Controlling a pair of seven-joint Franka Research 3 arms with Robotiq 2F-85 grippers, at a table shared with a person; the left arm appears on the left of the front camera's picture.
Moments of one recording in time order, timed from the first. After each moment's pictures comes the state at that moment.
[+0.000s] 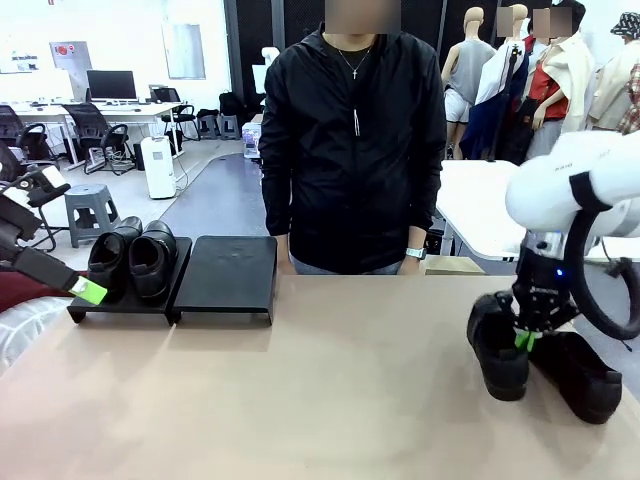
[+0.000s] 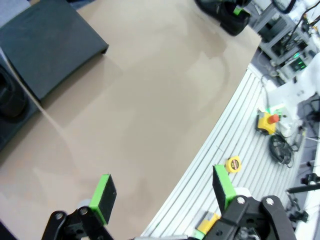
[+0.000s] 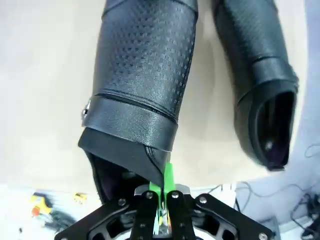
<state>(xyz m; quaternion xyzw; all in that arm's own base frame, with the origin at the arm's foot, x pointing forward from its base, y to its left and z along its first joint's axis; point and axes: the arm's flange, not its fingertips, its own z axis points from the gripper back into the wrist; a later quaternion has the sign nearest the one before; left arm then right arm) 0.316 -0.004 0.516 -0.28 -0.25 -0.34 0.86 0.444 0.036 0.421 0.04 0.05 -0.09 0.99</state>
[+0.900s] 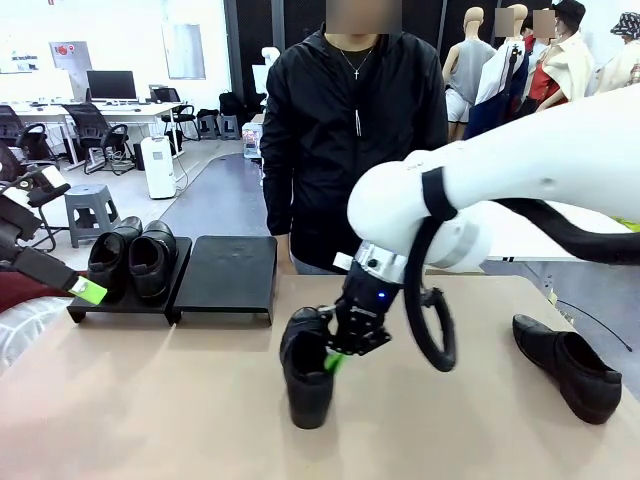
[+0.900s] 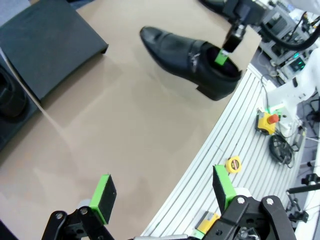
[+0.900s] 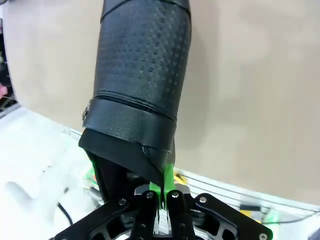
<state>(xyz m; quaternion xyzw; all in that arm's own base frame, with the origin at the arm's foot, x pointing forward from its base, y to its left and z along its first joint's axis) 0.316 -0.003 0.516 -0.28 -0.25 -0.34 0.86 0.406 0.310 0.394 0.22 0.08 0.03 0.97</state>
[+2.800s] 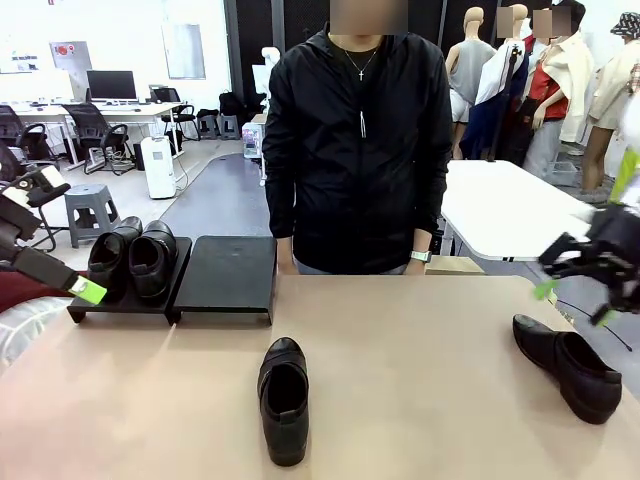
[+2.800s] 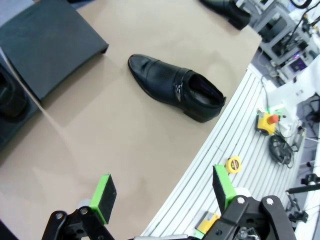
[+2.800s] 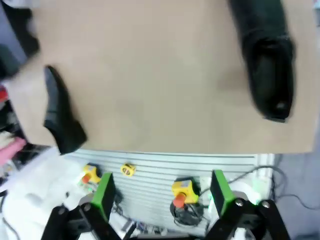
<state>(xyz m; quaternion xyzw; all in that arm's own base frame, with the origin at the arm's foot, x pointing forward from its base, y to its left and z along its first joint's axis) 0.316 -0.003 0.516 -0.28 -0.25 -0.34 0.86 0.389 -0.057 0.489 0.22 0.03 -0.12 0.97</state>
